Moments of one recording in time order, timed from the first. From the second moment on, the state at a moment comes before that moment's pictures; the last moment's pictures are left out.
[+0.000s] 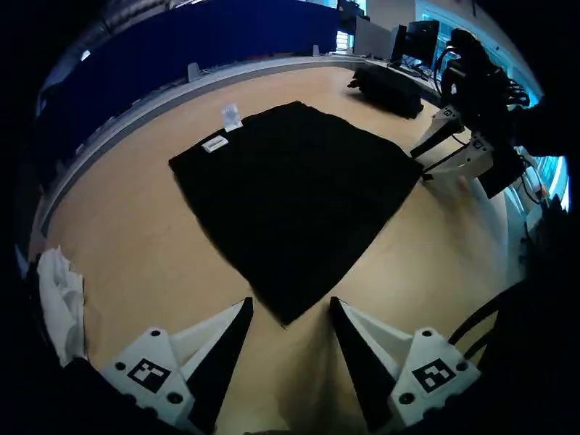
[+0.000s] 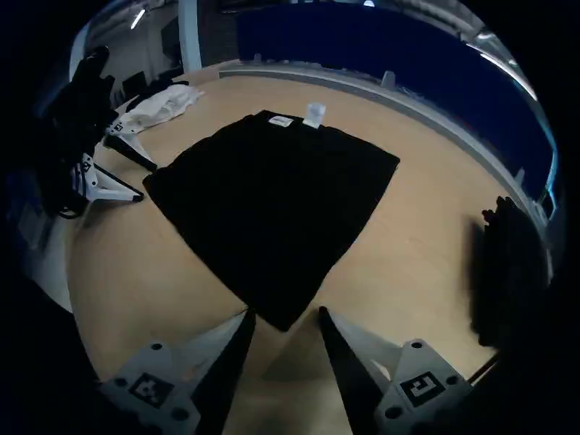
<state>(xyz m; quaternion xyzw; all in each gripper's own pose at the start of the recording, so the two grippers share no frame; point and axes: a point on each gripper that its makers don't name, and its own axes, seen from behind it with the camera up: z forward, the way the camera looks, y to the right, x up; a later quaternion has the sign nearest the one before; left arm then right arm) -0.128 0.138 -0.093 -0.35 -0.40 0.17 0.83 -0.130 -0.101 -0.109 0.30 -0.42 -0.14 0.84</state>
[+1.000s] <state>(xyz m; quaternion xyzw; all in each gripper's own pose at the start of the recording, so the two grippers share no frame) -0.118 0.141 -0.091 -0.33 -0.41 0.16 0.83 -0.118 -0.103 -0.107 0.30 -0.42 -0.12 0.85</state>
